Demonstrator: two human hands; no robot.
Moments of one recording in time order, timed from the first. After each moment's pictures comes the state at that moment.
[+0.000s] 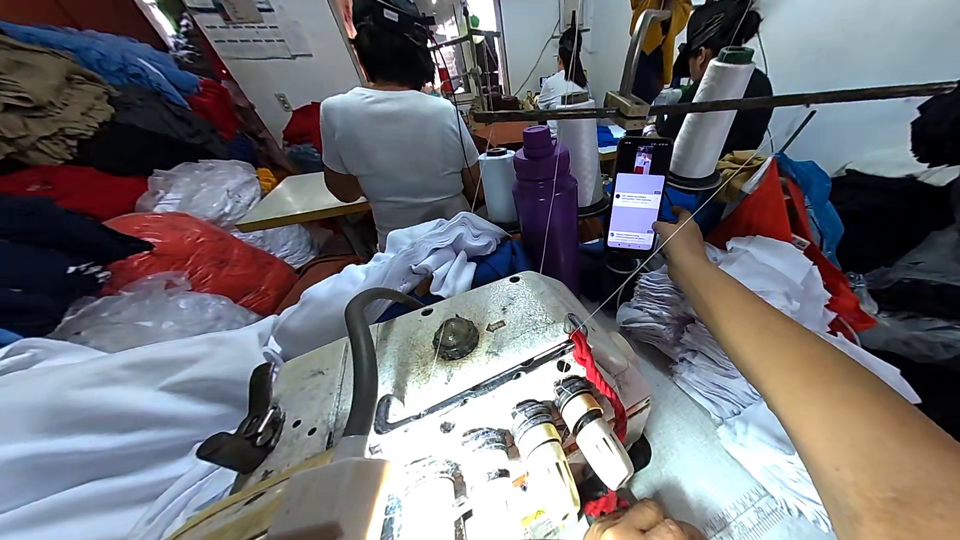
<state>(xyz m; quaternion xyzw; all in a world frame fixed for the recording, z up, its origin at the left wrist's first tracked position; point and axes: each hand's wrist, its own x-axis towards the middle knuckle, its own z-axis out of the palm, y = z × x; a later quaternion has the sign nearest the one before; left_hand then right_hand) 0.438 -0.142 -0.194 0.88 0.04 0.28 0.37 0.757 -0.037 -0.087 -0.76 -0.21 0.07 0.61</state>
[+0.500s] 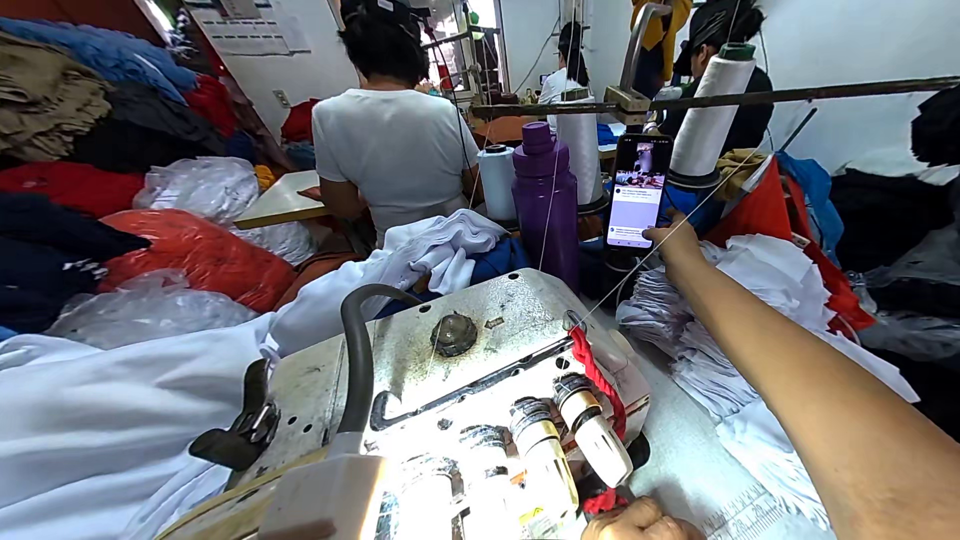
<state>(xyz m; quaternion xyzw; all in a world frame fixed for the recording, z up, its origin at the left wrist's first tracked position) 0.438 -0.142 -0.194 0.88 0.05 0.28 0.37 0.756 -0.037 -0.091 -0.78 -0.23 0.08 0.58</state>
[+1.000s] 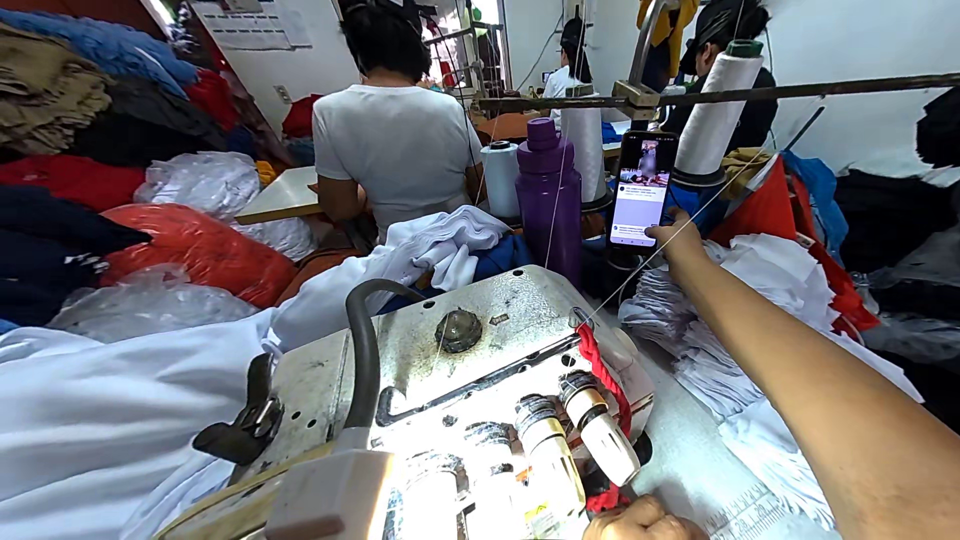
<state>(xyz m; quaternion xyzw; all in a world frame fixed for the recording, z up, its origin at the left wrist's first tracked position) 0.438 -0.142 -0.193 0.88 0.05 0.28 0.37 0.755 -0.035 -0.088 -0.79 -0.23 0.08 0.56</state>
